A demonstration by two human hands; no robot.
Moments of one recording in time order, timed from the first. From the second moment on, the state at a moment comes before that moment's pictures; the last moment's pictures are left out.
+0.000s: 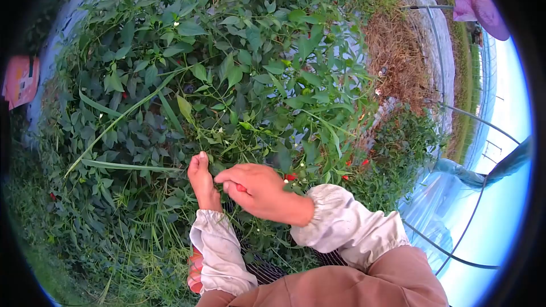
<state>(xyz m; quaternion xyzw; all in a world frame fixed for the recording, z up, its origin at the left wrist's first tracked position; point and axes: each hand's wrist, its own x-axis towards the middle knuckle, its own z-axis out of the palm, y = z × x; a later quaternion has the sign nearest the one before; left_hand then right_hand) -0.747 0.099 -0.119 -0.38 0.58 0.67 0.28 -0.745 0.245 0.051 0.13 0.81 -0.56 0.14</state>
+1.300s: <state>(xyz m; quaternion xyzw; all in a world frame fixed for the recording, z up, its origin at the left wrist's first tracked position) -0.748 0.102 -0.113 -0.36 0.58 0.68 0.27 -0.836 0.524 -0.033 0.35 0.84 -0.41 0.07</state>
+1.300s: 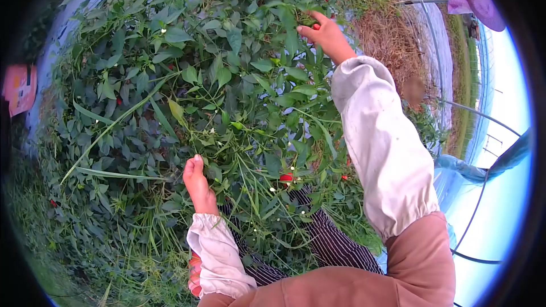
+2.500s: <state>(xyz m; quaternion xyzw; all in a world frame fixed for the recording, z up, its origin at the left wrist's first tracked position) -0.747 0.095 -0.108 -0.36 0.56 0.70 0.27 -0.853 0.485 -0.042 0.20 0.82 -0.35 0.40</state>
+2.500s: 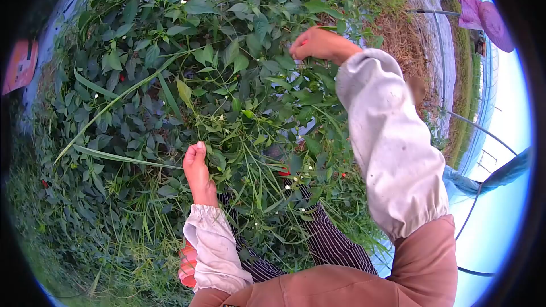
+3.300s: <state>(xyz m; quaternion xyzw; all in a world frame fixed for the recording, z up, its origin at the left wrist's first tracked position) -0.751 0.092 -0.100 -0.36 0.56 0.69 0.29 -0.816 0.507 -0.059 0.23 0.87 -0.17 0.39</state>
